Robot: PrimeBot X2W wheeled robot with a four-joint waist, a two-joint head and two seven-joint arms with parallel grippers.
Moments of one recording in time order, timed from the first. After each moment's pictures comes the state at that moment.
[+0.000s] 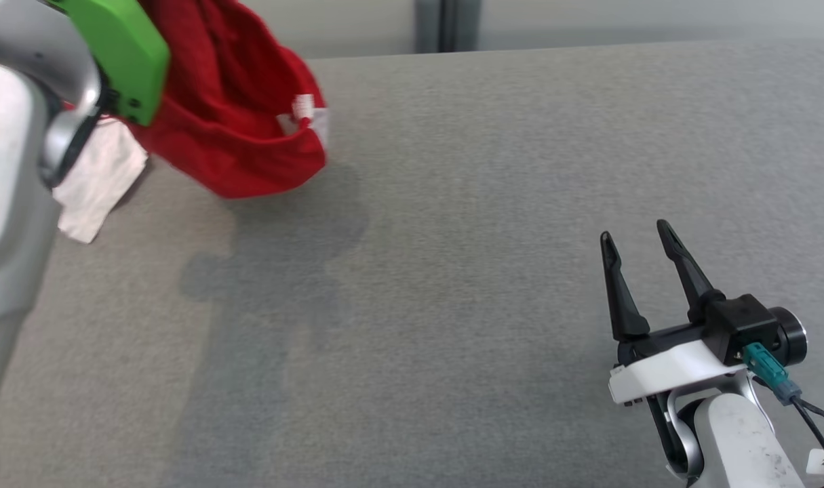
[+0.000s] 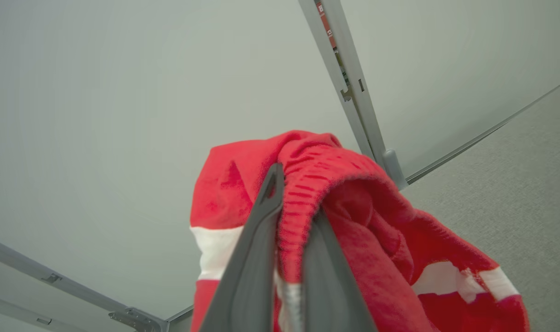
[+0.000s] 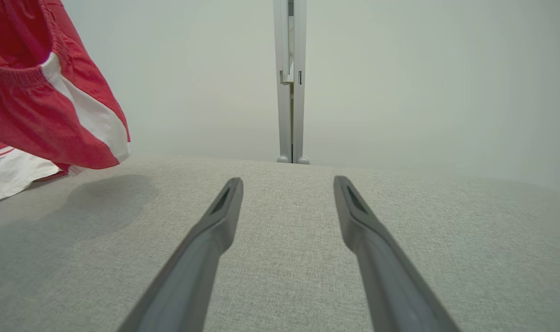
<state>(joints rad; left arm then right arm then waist) -1.10 0.49 -0.59 0.41 -0.40 -0.13 0.27 -0.14 -0.05 0.05 0.12 0.04 0.13 -0.26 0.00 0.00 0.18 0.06</state>
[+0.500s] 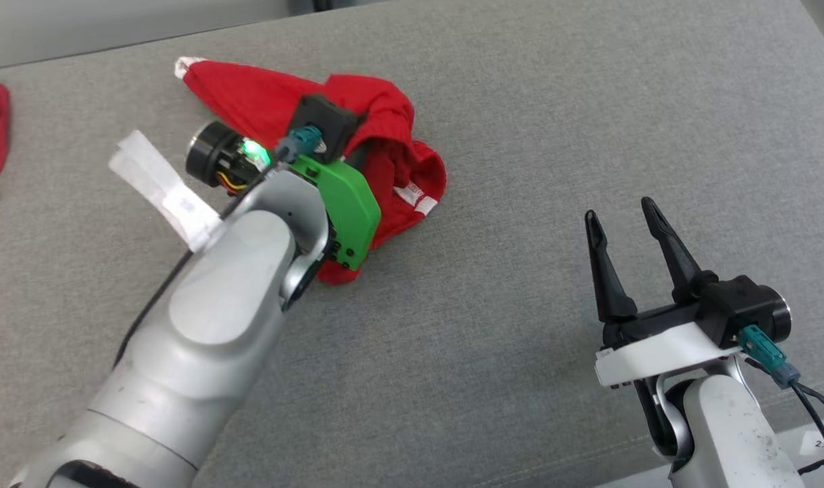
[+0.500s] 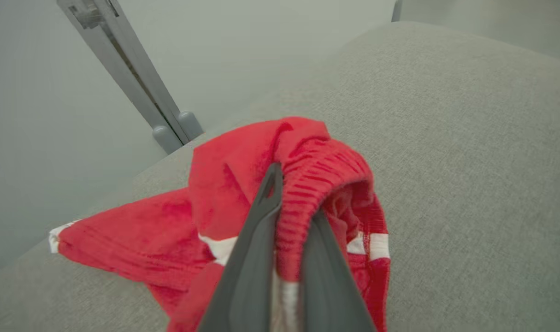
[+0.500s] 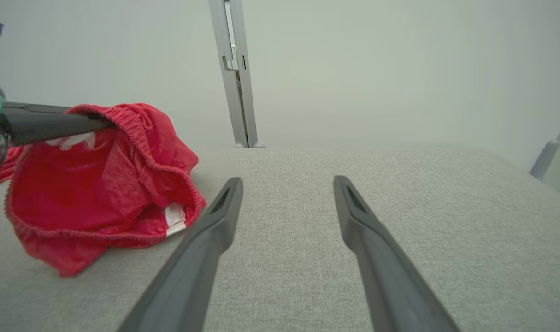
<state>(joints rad) -0.90 0.16 -0.73 0.61 -0.44 -0.08 0.11 -0.19 -0.05 0.09 0.10 0.10 0.13 -0.26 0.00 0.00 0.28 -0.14</state>
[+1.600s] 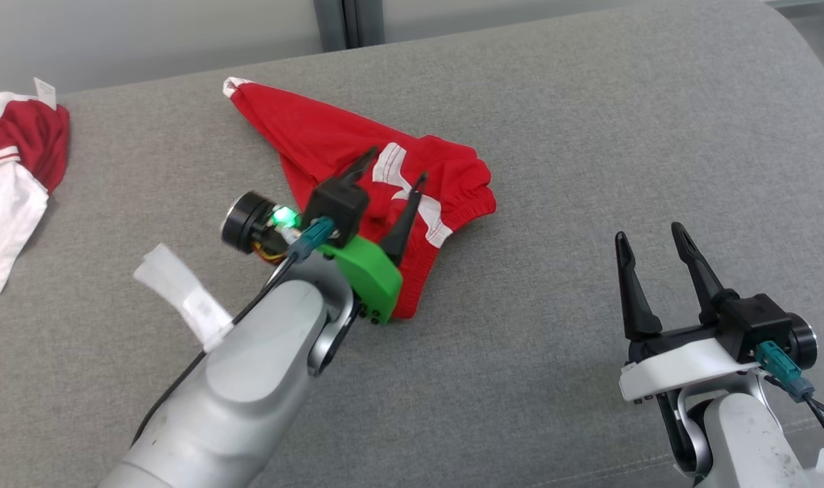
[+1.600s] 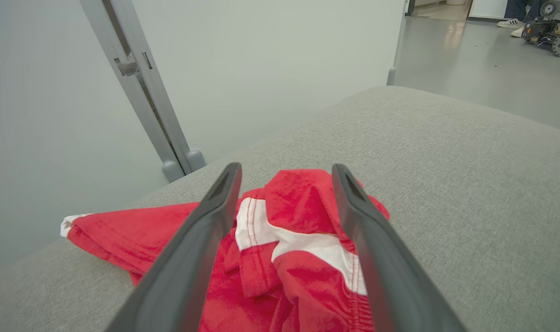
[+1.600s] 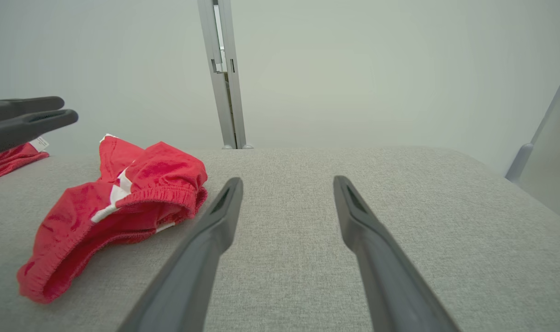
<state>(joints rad) -0.77 0.10 -0.81 0.63 -0.47 0.02 -0.19 -0.15 -0.05 0.02 0.14 0.07 0.13 -0.26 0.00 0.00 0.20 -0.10</state>
